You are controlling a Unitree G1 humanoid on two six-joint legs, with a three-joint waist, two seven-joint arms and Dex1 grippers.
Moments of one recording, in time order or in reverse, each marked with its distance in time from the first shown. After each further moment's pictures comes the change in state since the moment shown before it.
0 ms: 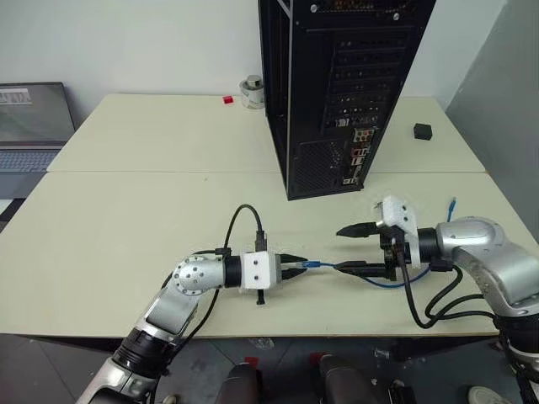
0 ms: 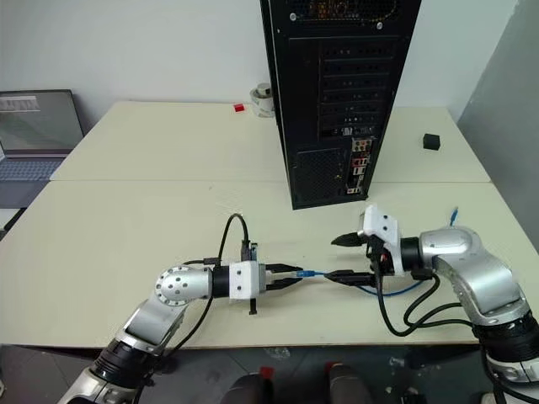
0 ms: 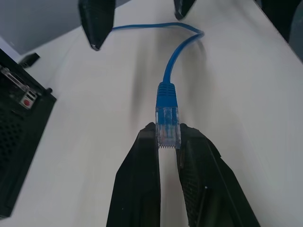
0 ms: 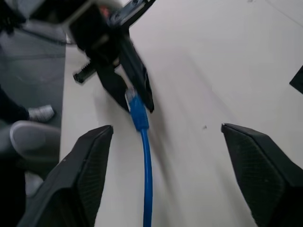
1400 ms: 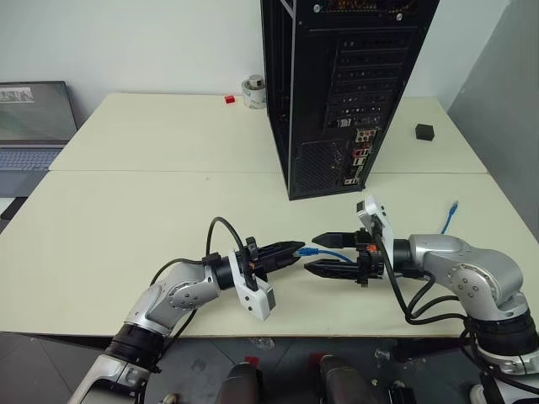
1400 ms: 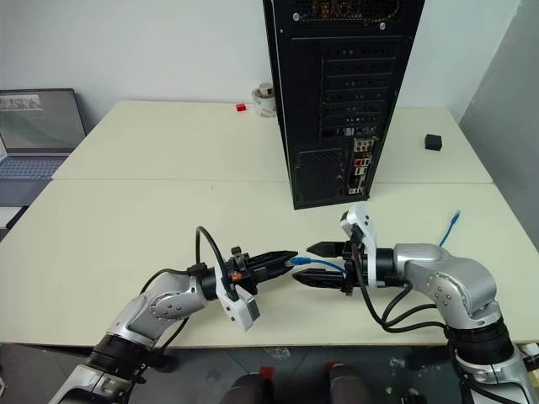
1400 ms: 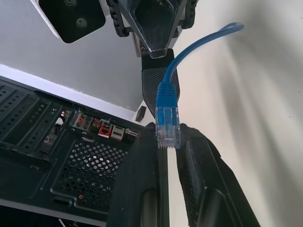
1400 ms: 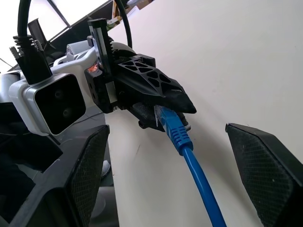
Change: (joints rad) left arm -0.036 0.021 0.060 0.196 0.455 -0.633 0.540; right arm -0.003 0.182 -0.014 -0.027 0.254 0.275 -0.233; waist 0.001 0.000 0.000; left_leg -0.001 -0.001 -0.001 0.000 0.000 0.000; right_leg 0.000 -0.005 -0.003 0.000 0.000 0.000
